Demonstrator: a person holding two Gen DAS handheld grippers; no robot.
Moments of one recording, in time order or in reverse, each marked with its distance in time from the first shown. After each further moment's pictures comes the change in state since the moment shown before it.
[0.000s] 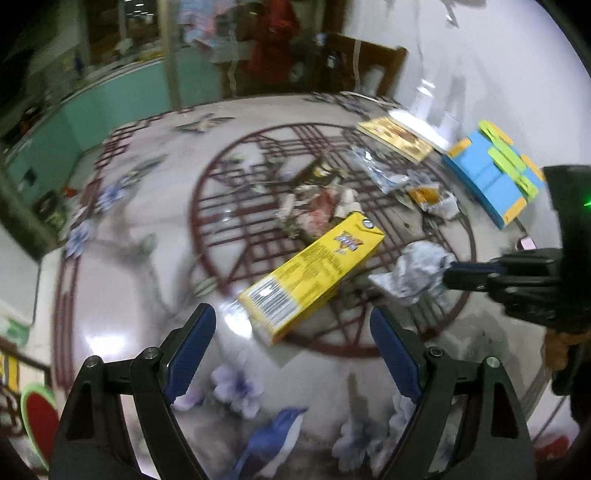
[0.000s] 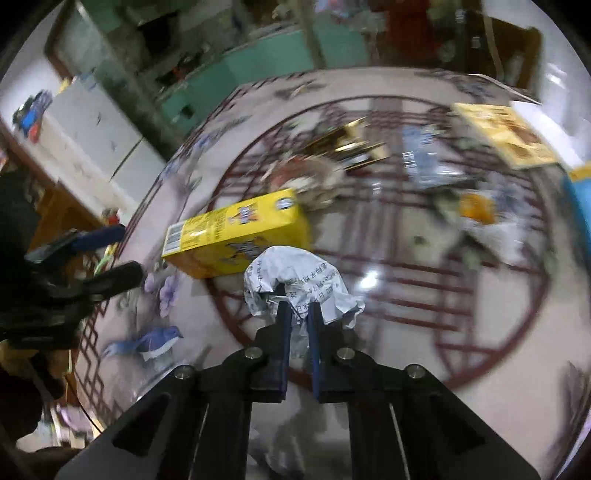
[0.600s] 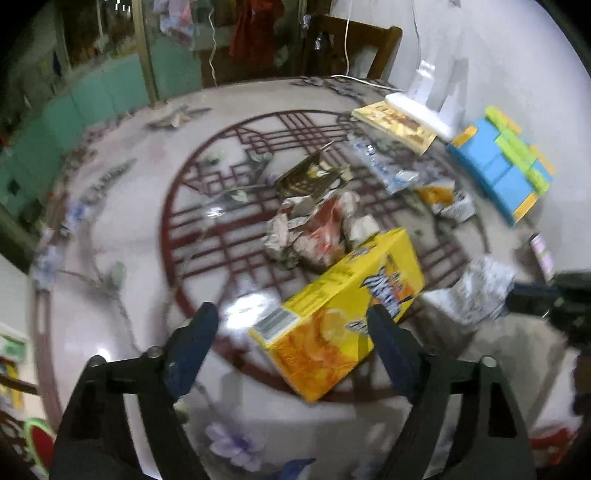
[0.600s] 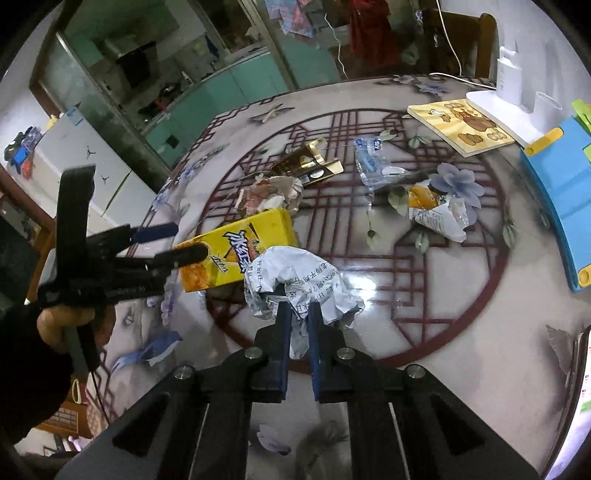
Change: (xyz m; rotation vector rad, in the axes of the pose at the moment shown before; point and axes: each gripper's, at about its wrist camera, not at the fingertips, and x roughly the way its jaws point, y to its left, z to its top) left arm 0.041 0.010 0.032 0.005 0.073 -0.062; right arm -0.033 -0.015 -0.011 0.081 -0.057 -0.001
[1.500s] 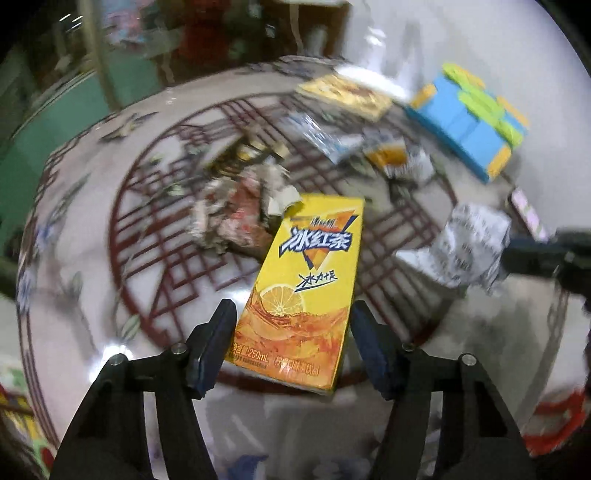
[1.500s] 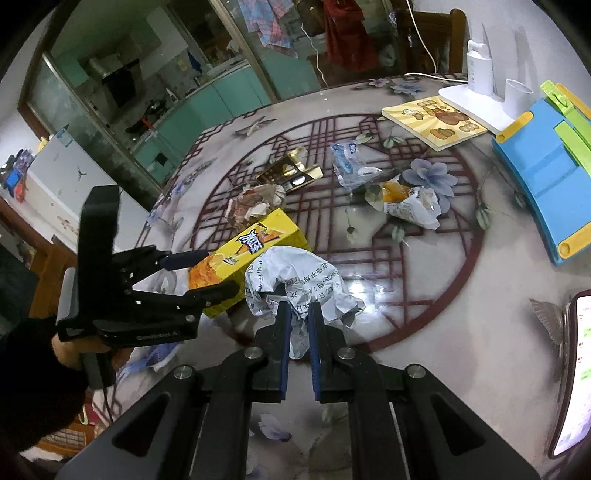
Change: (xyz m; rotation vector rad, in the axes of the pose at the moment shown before) left arm 0.005 -0.050 -0.018 0.120 0.014 -0.007; right arm -0.026 -0.005 -0.014 0.078 -0.051 -0.019
